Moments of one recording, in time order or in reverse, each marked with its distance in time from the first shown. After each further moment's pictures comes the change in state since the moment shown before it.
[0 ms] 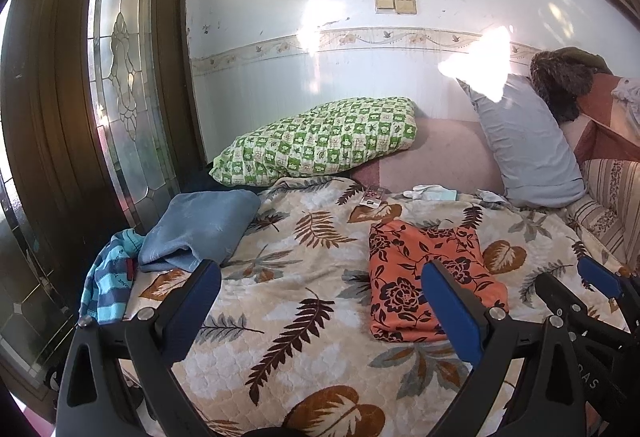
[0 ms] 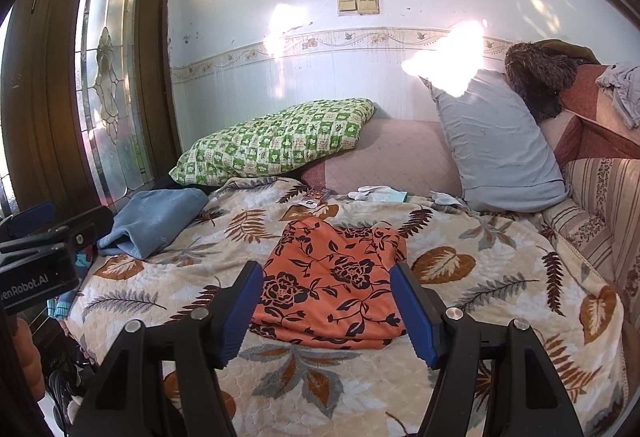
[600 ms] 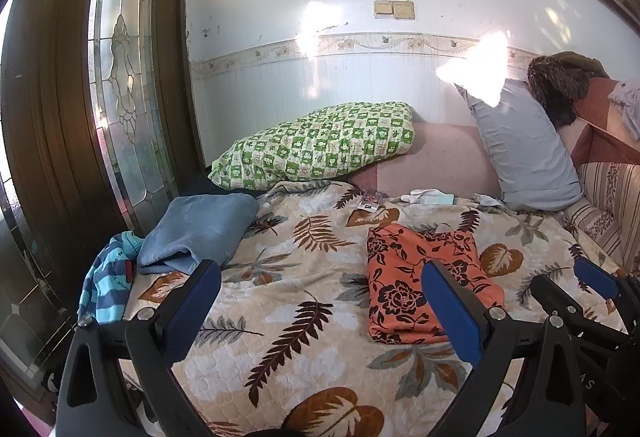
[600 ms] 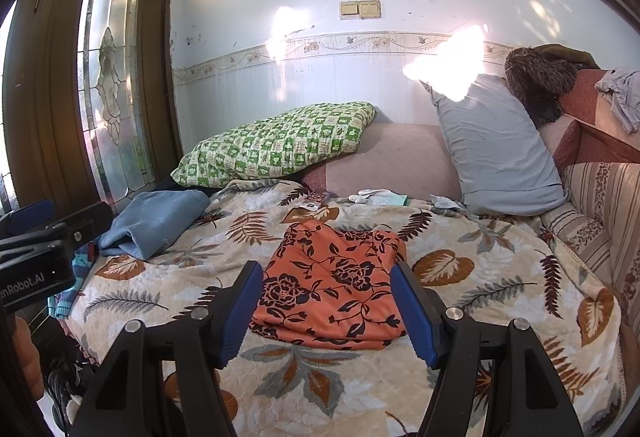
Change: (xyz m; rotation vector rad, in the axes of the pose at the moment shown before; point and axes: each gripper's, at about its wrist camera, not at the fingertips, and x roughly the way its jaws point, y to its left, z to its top) left arm -0.003 0.003 0.000 -0.003 -0.012 -0.015; right arm -0.004 0.004 0.000 -0.008 -0.005 -0.002
